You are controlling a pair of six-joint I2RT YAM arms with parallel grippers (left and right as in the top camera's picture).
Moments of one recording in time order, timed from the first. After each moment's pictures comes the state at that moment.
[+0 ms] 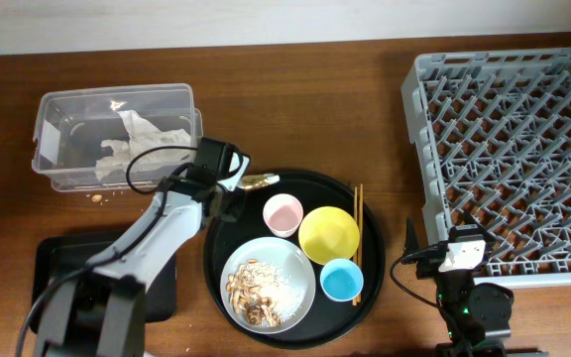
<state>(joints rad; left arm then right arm) -0.32 1.65 0.99 -0.49 -0.04 0.11 0.04 0.05 0.01 -0.08 0.00 -0.08</state>
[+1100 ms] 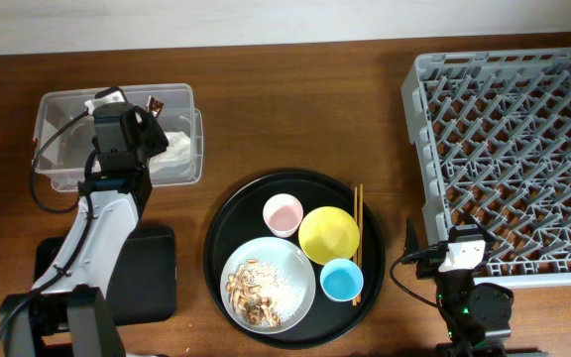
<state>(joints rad) 0.03 1.60 1.01 -0.04 -0.22 -0.29 0.04 0.05 0.01 -0.08 0.00 -0.08</state>
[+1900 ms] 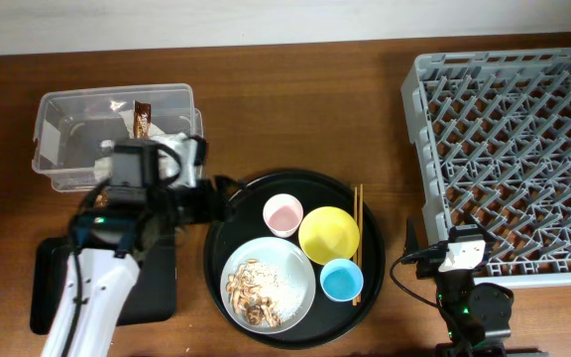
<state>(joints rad) -0.15 1.23 1.02 -0.73 0.59 -0.30 0.04 0.05 0.01 -0.08 0.00 -0.08</state>
